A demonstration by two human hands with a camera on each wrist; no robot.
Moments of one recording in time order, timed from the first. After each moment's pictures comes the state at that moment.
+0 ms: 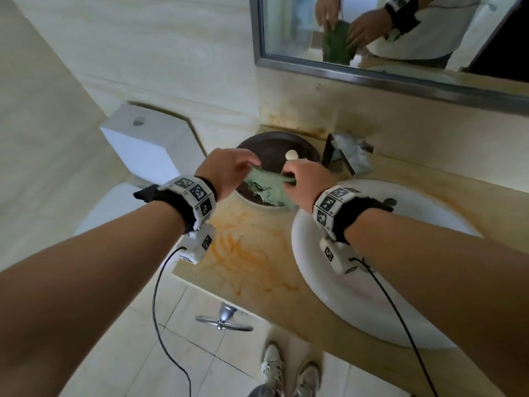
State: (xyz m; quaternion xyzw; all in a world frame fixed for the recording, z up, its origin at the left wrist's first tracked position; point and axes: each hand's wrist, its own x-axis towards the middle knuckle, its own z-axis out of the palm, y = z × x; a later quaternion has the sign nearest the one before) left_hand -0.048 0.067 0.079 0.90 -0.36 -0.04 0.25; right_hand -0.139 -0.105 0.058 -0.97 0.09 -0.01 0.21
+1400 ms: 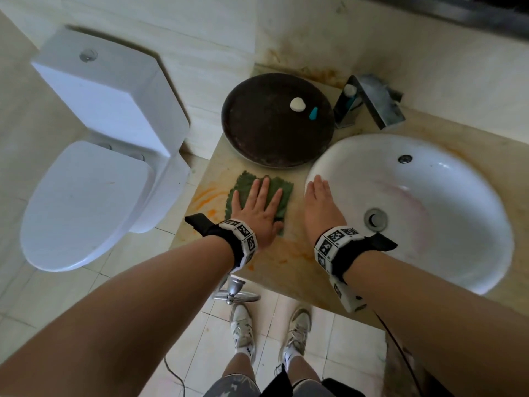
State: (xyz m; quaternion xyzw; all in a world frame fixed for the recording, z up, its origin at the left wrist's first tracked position) left_hand -0.114 0.081 -0.098 0.87 -0.40 -0.27 -0.06; right_hand -0.188 -0.043 -0.063 -0.94 0.26 0.22 0.07
